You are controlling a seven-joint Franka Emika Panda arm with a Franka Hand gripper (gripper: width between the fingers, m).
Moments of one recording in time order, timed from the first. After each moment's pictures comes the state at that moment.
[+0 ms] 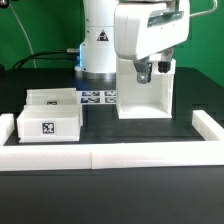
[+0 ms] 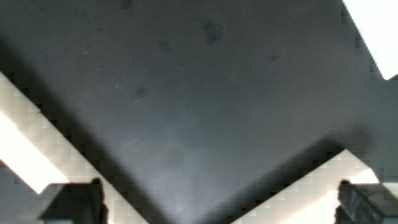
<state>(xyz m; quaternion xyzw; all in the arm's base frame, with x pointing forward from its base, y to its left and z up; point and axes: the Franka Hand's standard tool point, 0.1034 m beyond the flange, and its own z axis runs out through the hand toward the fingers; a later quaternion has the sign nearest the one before) 0.559 0.055 0.109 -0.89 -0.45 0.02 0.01</state>
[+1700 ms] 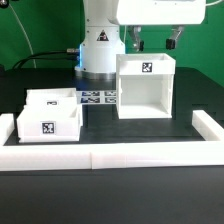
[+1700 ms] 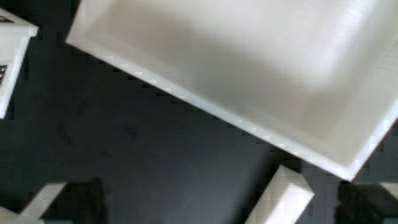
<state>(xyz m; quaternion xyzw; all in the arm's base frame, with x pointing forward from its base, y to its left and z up) 0.470 0.074 0.141 -0.97 -0.23 0.01 -0.02</state>
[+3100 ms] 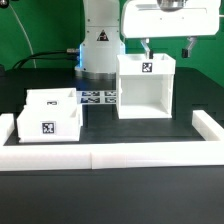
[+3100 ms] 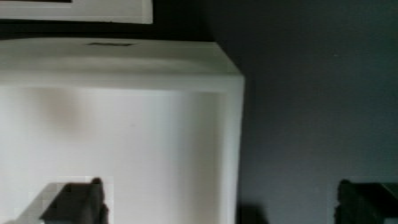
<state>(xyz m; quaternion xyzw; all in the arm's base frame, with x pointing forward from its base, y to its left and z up) 0.396 0.119 0.112 -1.00 -0.01 0.01 0.01</state>
